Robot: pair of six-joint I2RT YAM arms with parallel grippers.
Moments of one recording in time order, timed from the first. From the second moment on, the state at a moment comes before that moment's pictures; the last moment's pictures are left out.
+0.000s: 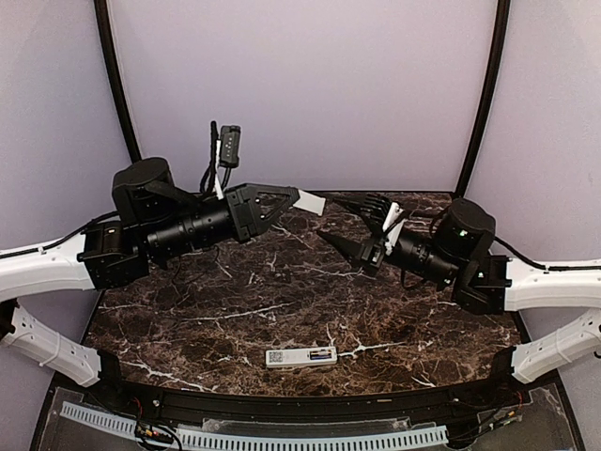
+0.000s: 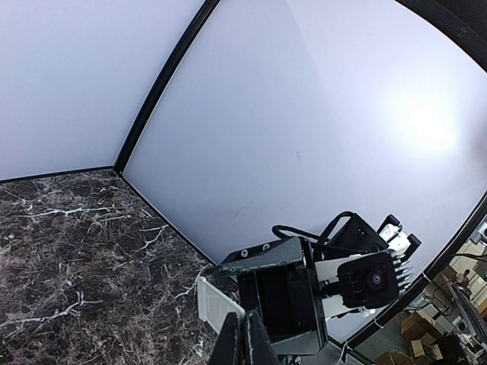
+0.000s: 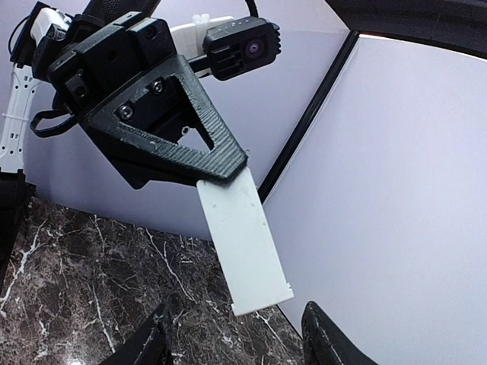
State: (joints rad) left arm -1.12 1.20 1.08 0.16 -0.02 -0.58; right arm 1.08 1.16 0.76 0.57 -0.09 -0.53
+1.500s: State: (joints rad) left arm -1.12 1.22 1.10 0.13 0.04 -0.55; right arm 1.07 1.17 0.89 0.32 -0.17 -0.65
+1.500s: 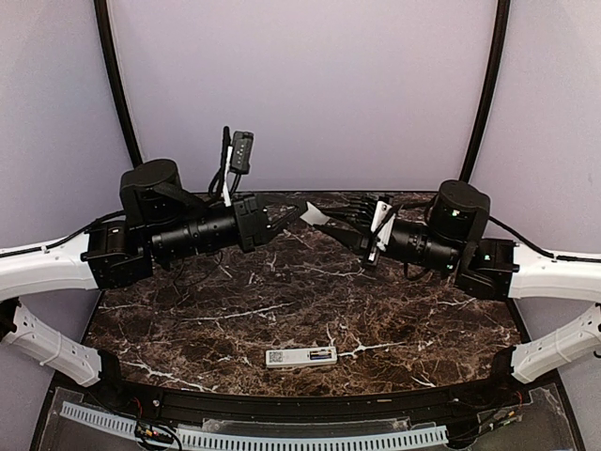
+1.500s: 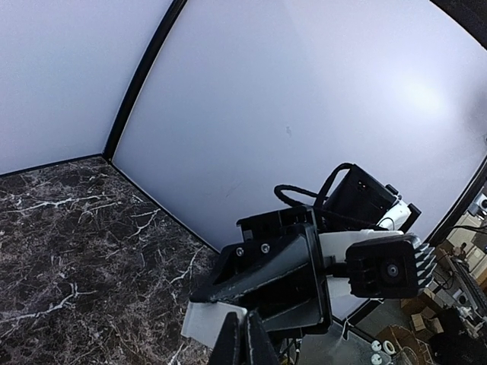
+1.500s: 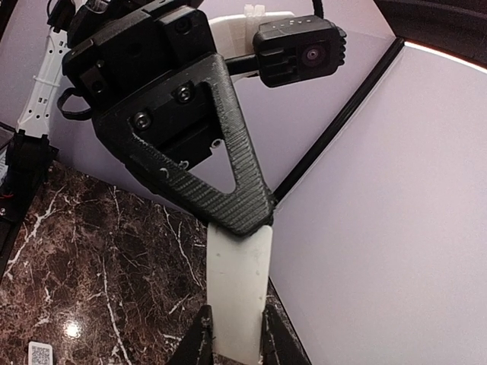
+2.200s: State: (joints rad) left arm -1.13 1.22 1.09 0.17 0.00 -0.57; right arm 1.09 1.18 0.89 0.41 -0.10 -0.59
